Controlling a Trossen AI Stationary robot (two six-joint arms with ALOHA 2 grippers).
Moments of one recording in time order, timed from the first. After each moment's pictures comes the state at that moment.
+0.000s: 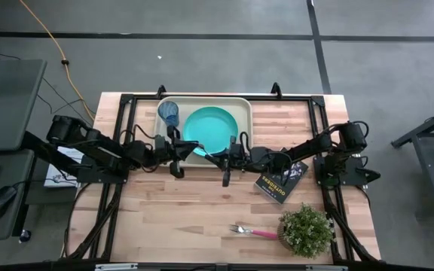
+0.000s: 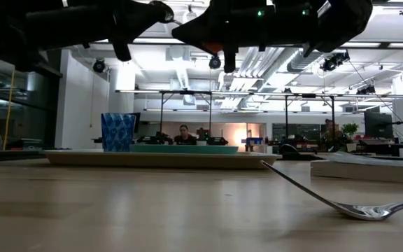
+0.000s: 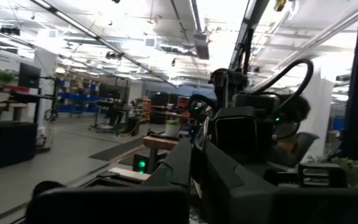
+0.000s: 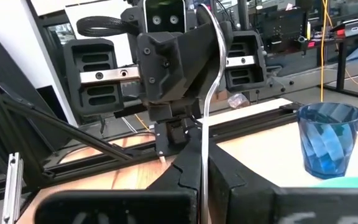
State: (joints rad) left arm 0.02 1.43 0.30 1.49 -0.32 -0.03; right arm 0.13 1.78 0.86 0.97 0.26 0.18
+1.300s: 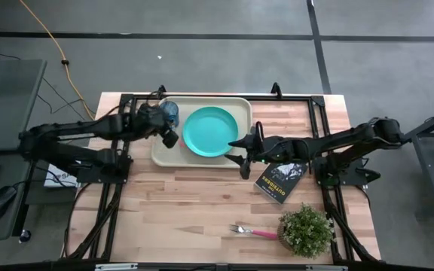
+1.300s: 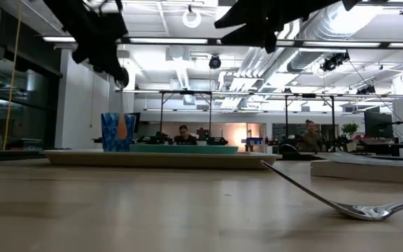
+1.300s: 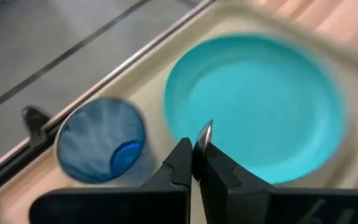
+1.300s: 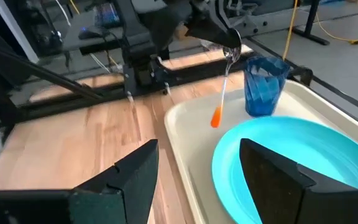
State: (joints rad) left arm 0.35 1.00 0.81 -0.63 -0.46 -0.32; right arm 0.11 1.36 0.86 0.21 0.31 0.21
